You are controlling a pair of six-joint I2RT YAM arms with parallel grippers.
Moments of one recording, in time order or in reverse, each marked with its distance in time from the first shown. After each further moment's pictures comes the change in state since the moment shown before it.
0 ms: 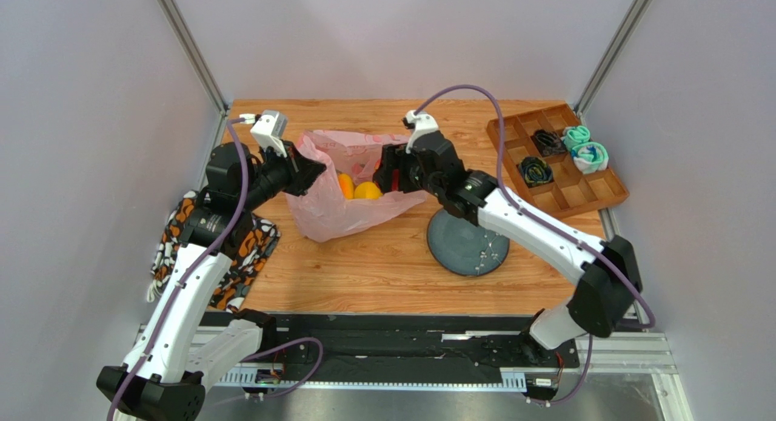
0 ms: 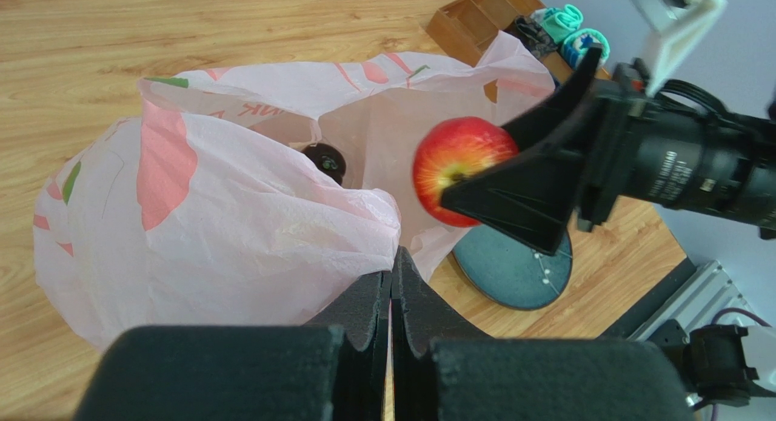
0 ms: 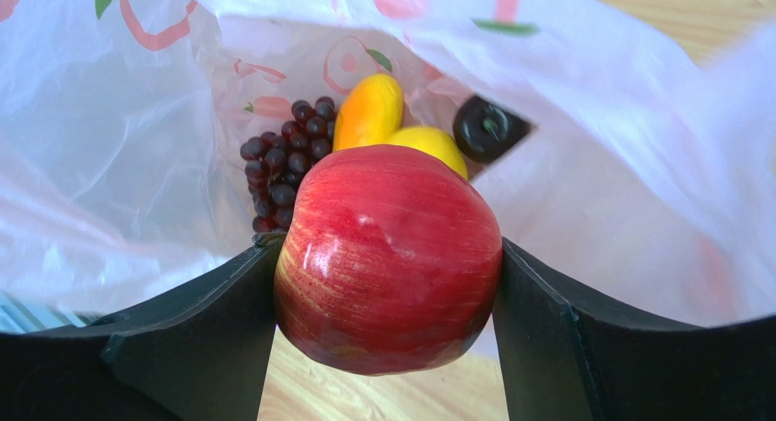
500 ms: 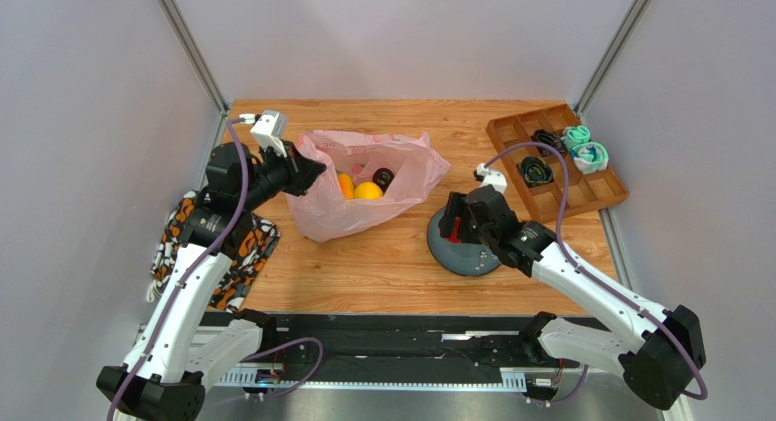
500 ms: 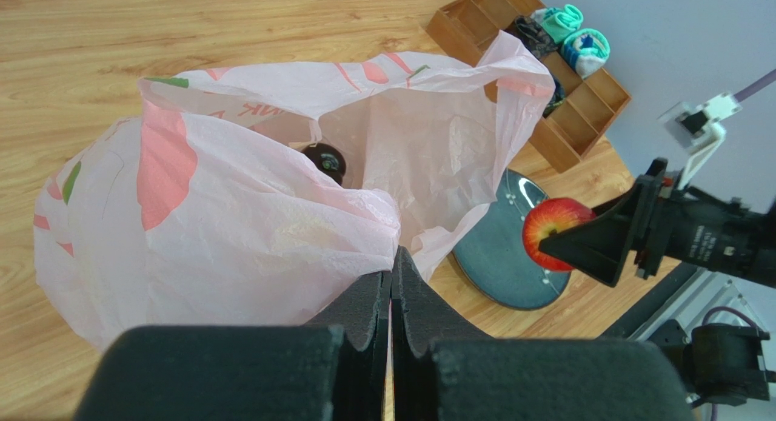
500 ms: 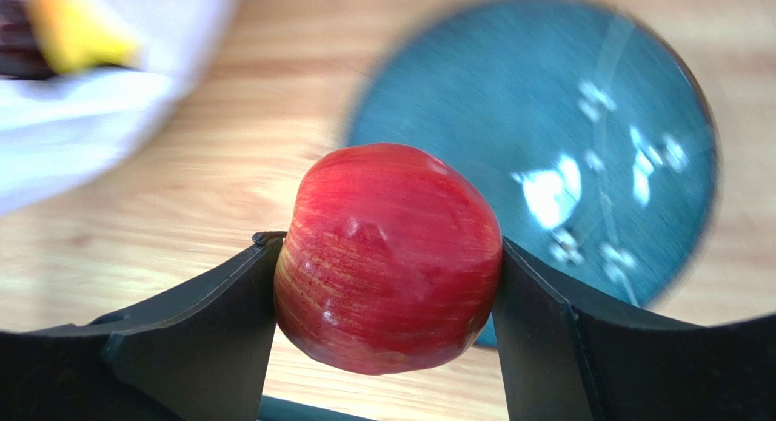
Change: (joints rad) left arm 0.000 0.000 0.000 0.000 0.000 0.000; right arm -0.094 -0.430 -0.502 -0.248 0.156 0.217
